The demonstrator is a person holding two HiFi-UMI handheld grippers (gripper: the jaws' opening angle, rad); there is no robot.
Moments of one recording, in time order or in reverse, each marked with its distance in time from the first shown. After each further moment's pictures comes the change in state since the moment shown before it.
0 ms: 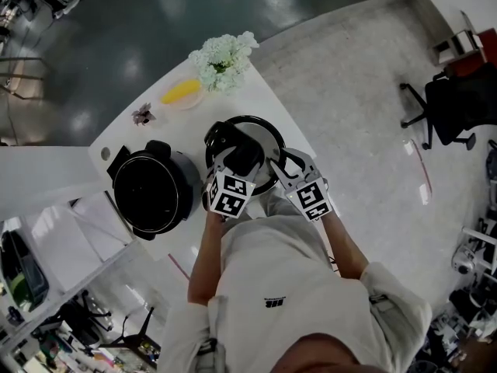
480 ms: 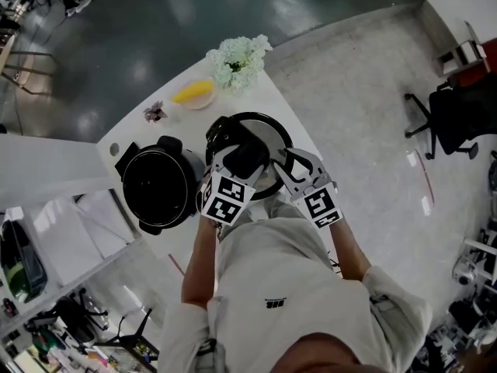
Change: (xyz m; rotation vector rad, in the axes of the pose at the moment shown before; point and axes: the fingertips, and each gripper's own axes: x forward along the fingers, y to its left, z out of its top) left arm -0.067 0.001 0.036 0.048 -0.050 -0.031; right arm -0.029 0.025 0.066 -0.075 -0.064 0.029
